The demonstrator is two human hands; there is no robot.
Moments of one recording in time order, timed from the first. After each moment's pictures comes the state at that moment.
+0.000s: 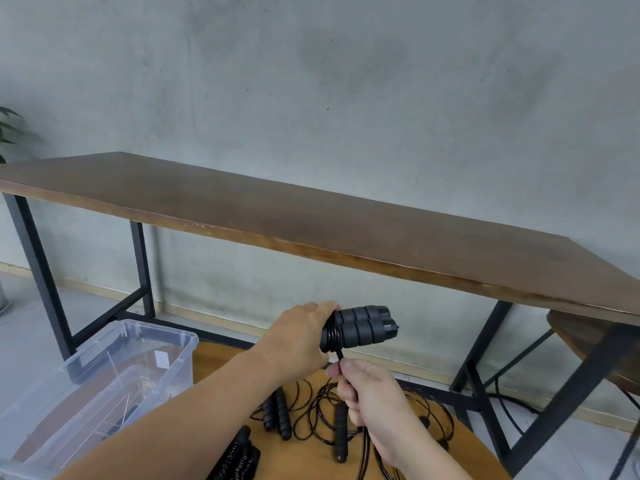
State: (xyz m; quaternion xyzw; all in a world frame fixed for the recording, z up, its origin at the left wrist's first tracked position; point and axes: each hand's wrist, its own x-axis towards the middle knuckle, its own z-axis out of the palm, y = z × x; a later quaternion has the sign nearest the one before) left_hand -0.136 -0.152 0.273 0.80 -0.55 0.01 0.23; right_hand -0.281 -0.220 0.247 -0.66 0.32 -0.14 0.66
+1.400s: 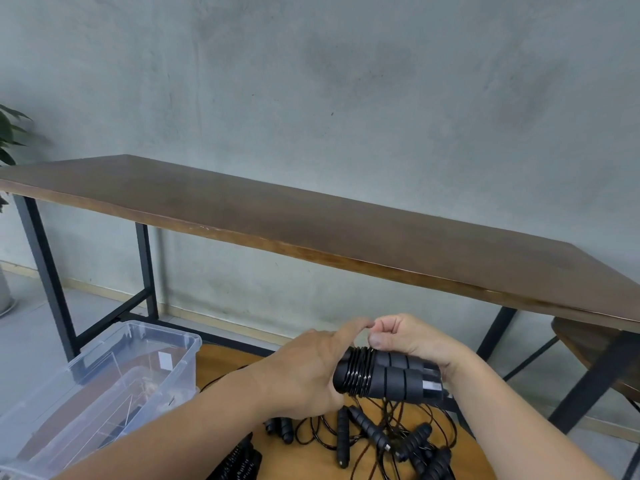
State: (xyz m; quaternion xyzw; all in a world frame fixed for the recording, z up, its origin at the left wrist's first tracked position) left_hand -0.174 -0.121 0.302 0.74 -0.63 -0.12 0.22; right_hand -0.273 -0.310 0.310 -0.77 0.15 0.04 0.62
